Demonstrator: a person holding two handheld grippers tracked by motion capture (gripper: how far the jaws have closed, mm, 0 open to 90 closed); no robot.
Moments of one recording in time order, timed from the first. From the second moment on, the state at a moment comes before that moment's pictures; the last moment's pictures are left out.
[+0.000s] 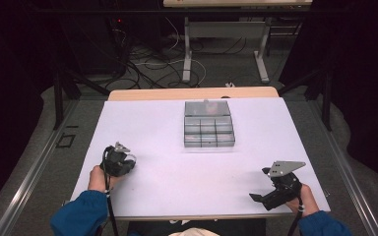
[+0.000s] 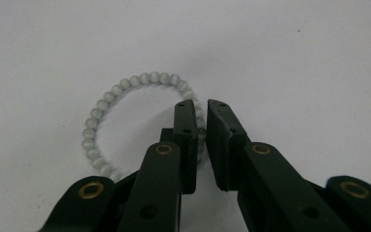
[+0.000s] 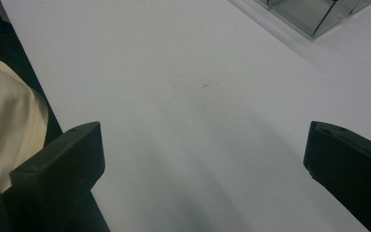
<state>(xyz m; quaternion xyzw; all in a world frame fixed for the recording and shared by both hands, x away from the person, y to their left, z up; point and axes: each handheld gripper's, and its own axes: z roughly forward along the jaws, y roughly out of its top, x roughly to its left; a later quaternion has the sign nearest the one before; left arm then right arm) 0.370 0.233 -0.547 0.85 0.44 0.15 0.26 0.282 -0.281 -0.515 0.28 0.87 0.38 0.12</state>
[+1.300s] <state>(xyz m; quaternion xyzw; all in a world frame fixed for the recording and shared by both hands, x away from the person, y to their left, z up) 0.363 0.233 -0.532 0.84 0.43 0.18 0.28 0.282 -0.281 -0.515 0.28 0.87 0.38 0.12</state>
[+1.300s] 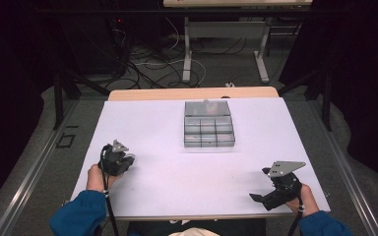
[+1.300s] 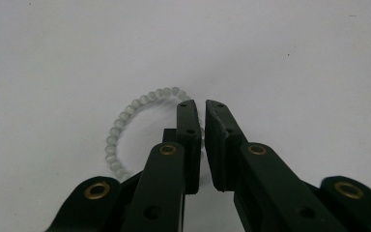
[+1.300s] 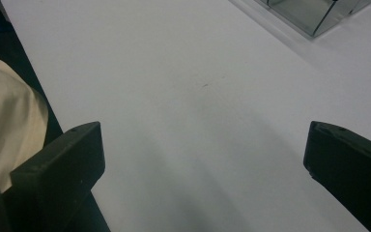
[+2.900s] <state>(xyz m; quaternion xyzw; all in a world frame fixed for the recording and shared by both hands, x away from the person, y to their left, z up) 0.349 0.231 -0.498 0.83 0.40 0.23 0.31 0.282 -0.281 -0.515 0.28 0.87 0.38 0.12</state>
